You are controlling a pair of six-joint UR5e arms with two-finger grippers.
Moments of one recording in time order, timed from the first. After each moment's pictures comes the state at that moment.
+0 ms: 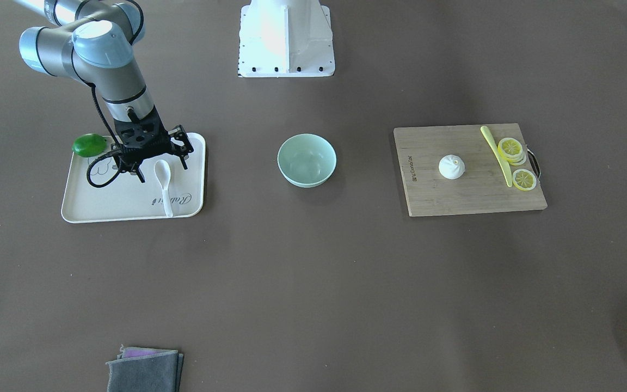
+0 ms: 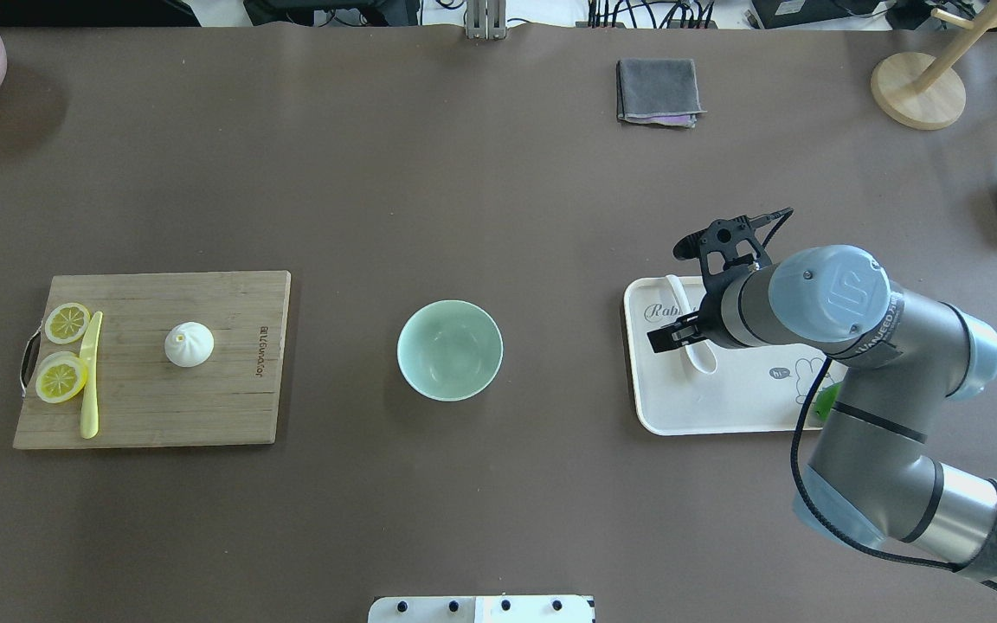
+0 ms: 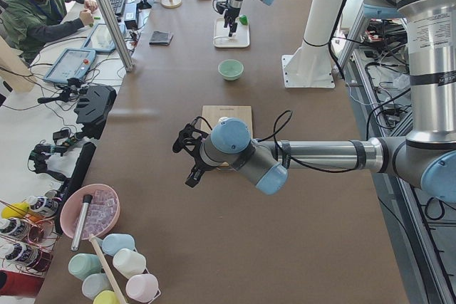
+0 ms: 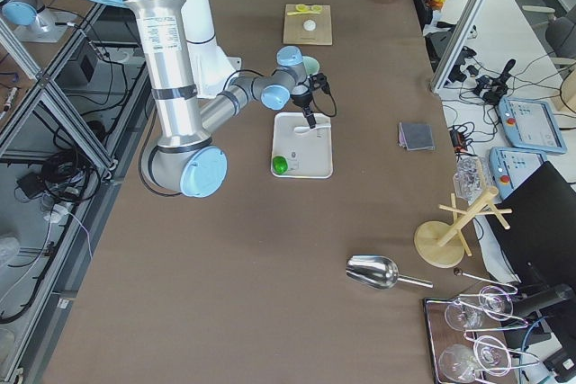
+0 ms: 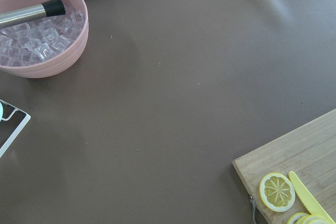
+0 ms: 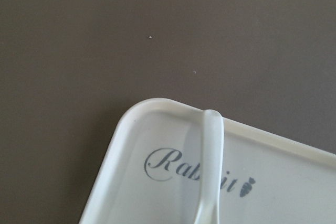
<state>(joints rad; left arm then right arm) -1.57 -1.39 -1.72 -2.27 -2.48 -0.13 0.56 -1.32 1.82 -1.22 1.73 0.84</state>
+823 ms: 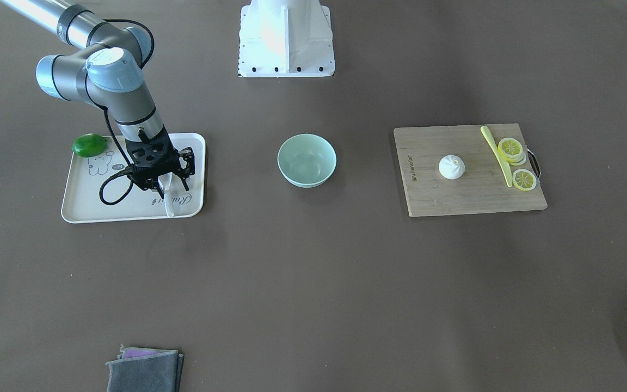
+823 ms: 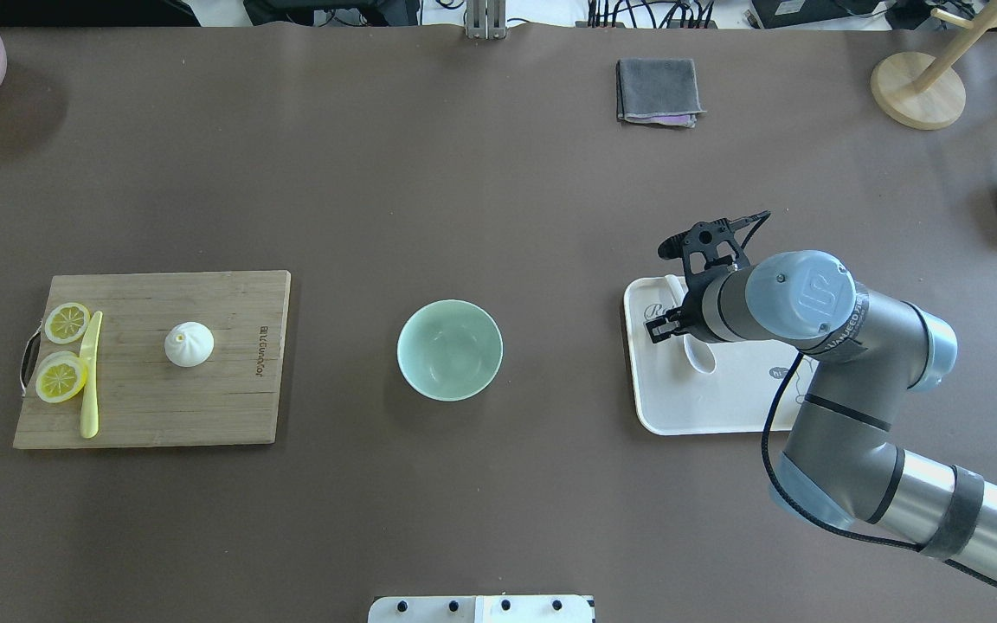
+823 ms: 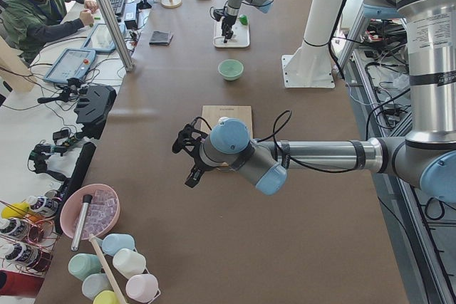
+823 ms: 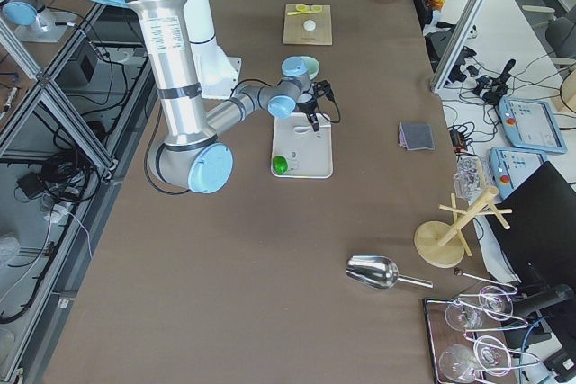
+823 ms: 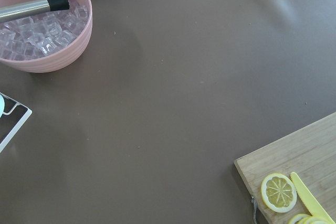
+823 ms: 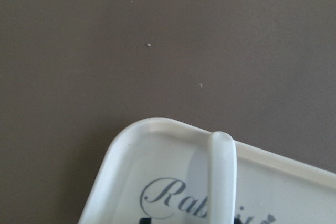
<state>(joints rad) -1.57 -1.40 -1.72 -2.27 -2.47 -0.13 0.56 -1.29 1.72 -1.13 1.72 0.84</state>
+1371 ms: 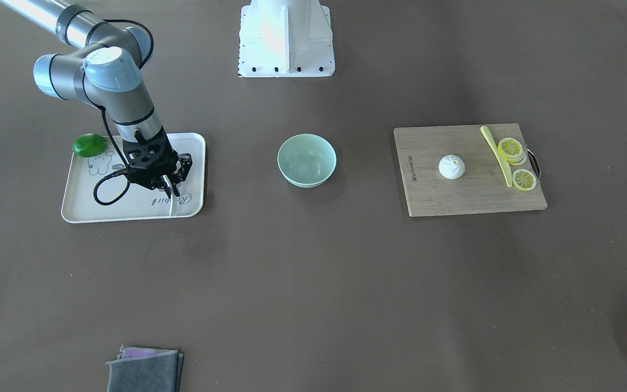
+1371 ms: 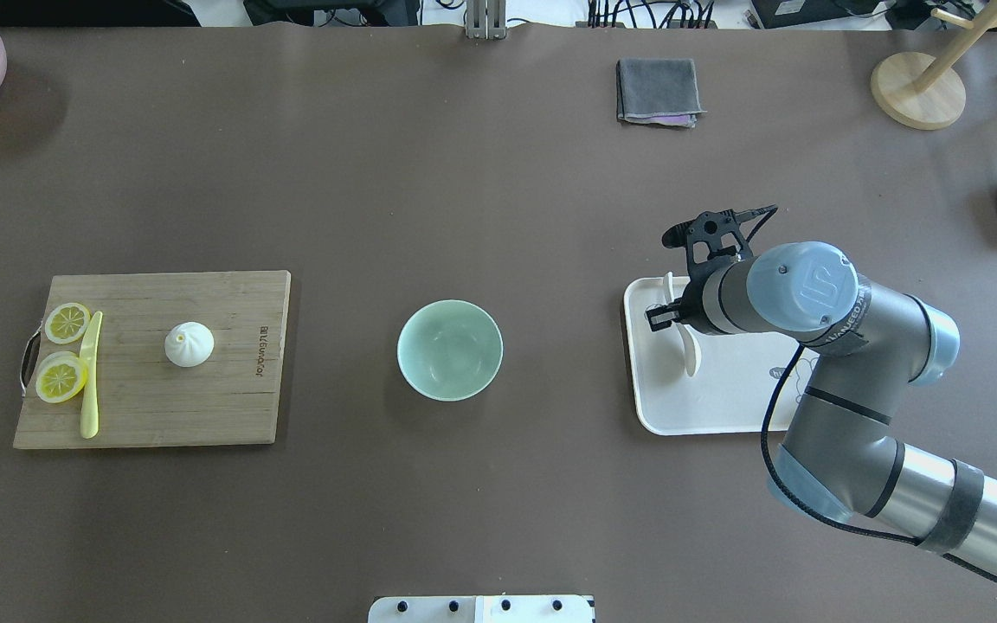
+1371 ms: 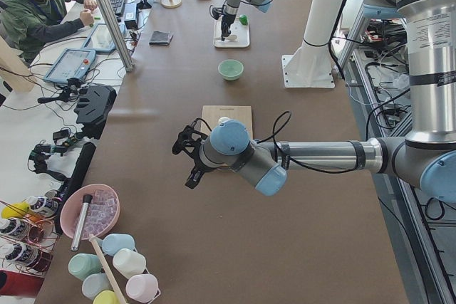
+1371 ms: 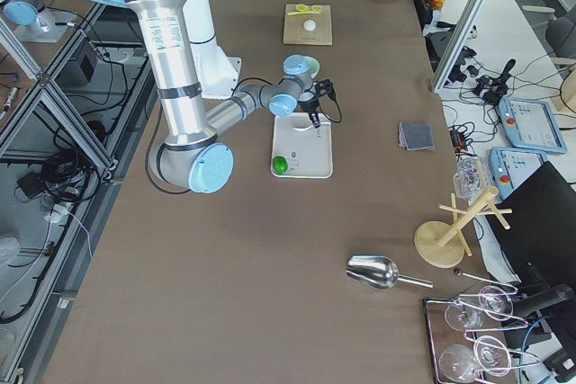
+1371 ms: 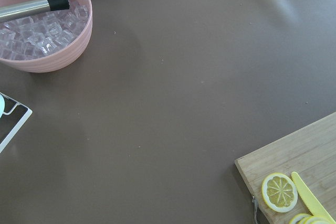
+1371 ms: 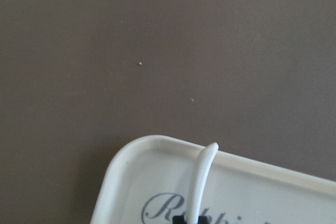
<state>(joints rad) -1.57 -1.40 -1.70 -2.27 -2.47 -0.13 0.57 -1.27 1.73 -1.14 1.72 0.94</state>
